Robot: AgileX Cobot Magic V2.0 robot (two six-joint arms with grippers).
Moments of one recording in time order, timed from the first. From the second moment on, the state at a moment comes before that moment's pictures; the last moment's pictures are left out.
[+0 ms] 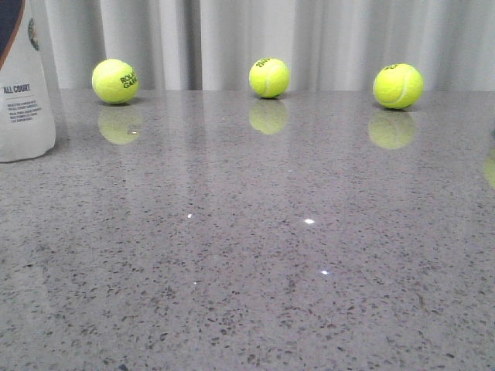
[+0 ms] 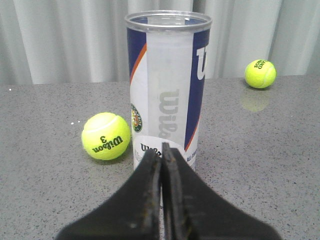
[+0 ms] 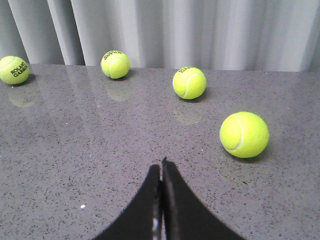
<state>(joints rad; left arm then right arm) -0.19 0.57 -0.41 -0.19 0.07 0.17 0.17 0.35 -0.46 0.00 0.35 0.07</state>
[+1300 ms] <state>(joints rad) -0.09 0.19 -0.09 0.02 0.01 0.04 0.17 0.35 -0.46 0.00 0.35 0.07</state>
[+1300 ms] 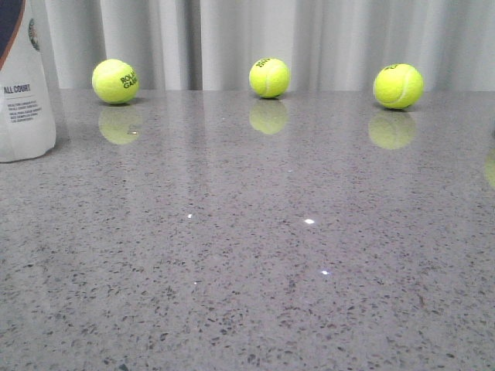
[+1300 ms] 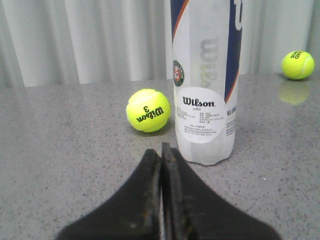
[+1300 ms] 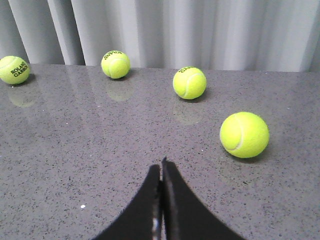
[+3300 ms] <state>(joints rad) -0.09 -0.01 0.00 0.07 0.02 -0.03 0.16 0.30 -0.37 0.00 0.20 0.07</state>
